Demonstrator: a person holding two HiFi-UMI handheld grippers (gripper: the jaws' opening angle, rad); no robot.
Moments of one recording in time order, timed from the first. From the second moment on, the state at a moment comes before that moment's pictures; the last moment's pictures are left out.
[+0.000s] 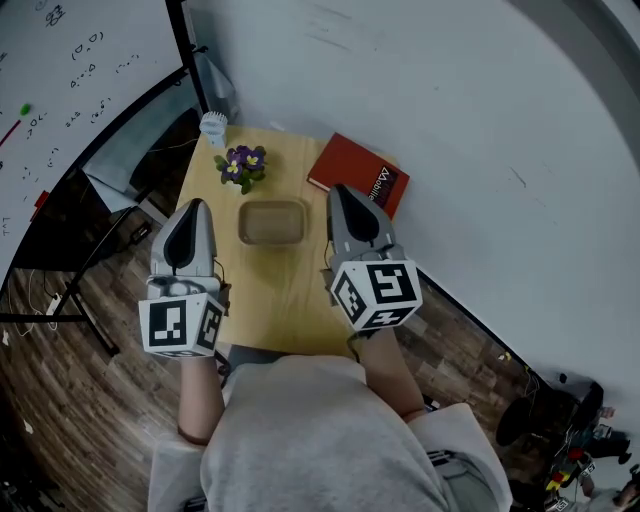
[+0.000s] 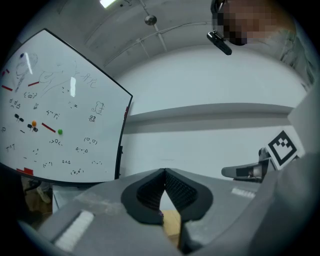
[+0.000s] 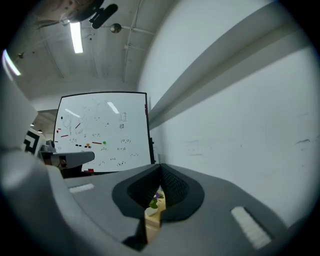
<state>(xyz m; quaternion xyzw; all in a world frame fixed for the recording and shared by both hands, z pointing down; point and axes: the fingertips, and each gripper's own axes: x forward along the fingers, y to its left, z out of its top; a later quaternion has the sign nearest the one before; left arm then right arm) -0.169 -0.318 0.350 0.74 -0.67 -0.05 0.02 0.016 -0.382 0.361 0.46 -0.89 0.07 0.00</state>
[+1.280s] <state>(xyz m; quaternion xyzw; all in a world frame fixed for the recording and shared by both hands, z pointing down) -0.182 -0.373 0.578 0.72 -0.61 0.08 0.32 -0.003 -0.414 0.584 0.45 -0.81 0.33 0.18</state>
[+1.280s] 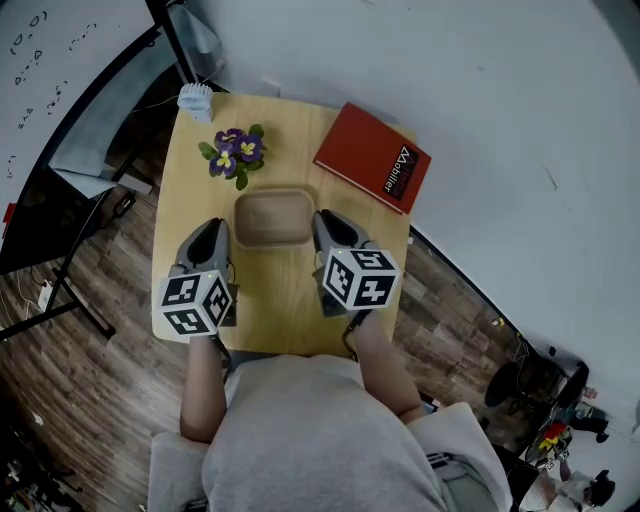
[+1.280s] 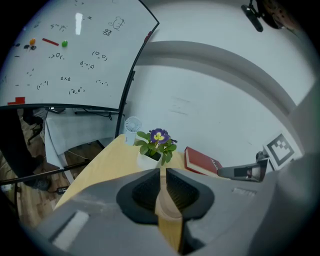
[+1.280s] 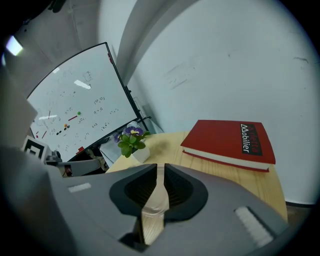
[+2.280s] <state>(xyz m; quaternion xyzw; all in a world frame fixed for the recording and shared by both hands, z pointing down) -0.149 -0.387 0.645 0.73 -0.54 0.14 0.41 -0.013 -0.417 0.648 0.45 -0.77 0.38 0.23</state>
